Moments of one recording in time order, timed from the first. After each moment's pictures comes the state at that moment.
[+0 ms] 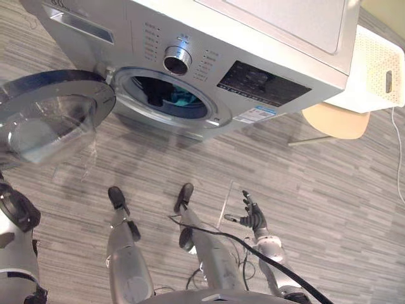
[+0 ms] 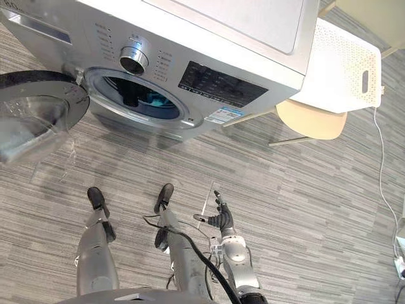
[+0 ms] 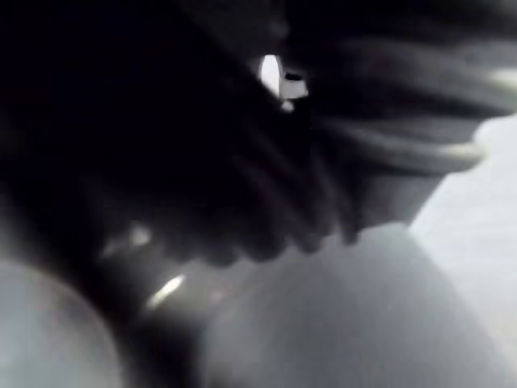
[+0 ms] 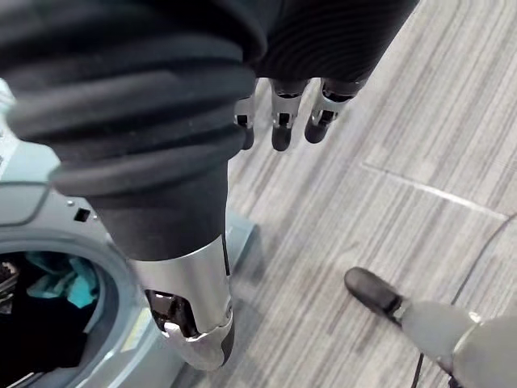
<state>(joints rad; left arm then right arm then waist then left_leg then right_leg) -0.82 0.81 0.67 0.95 0.32 0.03 -0.06 0.14 -0.16 0.07 0.28 -0.03 -0.06 -0.07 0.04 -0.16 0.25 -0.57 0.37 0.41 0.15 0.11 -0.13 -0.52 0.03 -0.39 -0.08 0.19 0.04</state>
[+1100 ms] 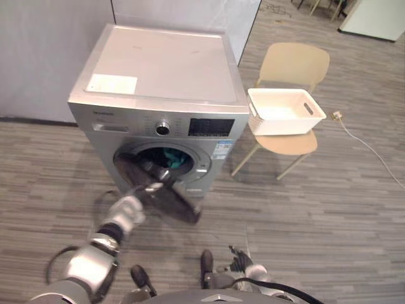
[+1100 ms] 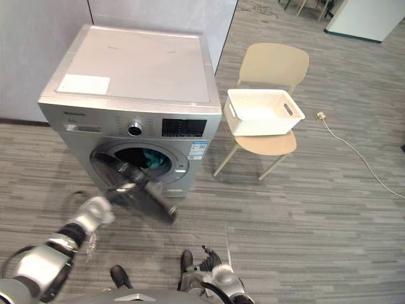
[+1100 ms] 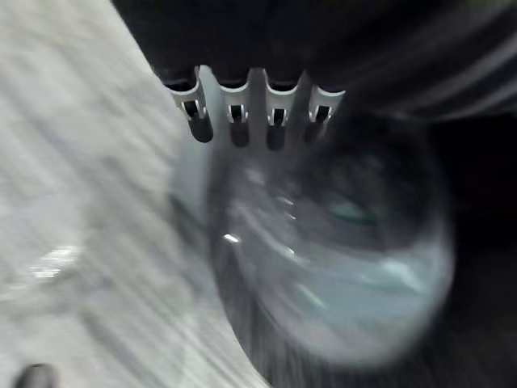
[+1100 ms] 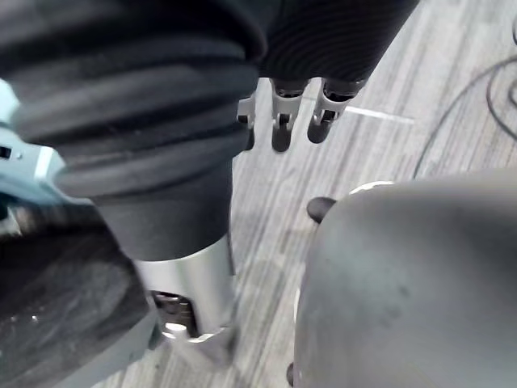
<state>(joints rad) -0.53 0.11 -0.47 0.94 0.36 0.11 0.04 -0.01 -0.09 0.05 0.96 -0.22 0.01 0.03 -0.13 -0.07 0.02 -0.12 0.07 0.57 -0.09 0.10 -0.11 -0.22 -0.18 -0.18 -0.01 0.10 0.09</state>
